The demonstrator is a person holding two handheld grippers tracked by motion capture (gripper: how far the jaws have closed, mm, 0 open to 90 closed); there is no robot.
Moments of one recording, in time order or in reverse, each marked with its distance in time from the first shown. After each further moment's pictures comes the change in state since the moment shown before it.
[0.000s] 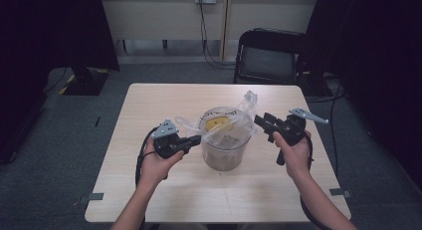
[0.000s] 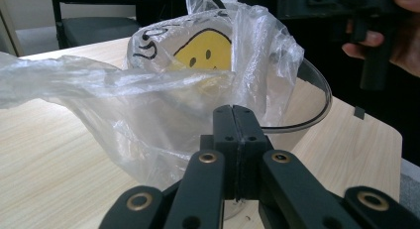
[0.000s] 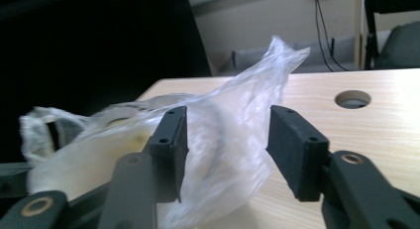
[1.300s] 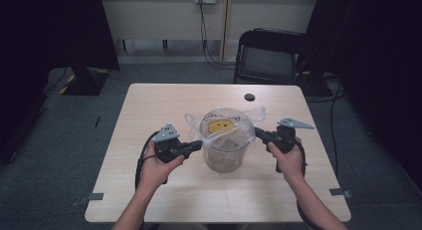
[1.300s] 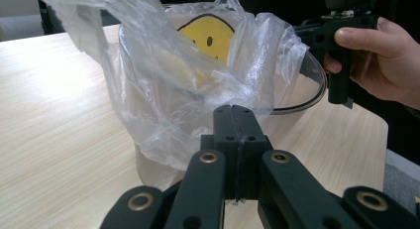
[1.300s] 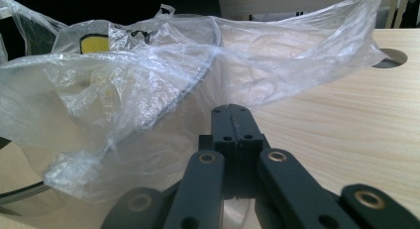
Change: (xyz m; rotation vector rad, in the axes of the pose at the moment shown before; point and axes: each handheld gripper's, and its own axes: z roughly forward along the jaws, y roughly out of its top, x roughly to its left) left arm -0.005 -0.009 -0.002 0.020 -0.027 -0.021; right arm -0.017 -0.041 0.018 0.128 0.073 -0.091
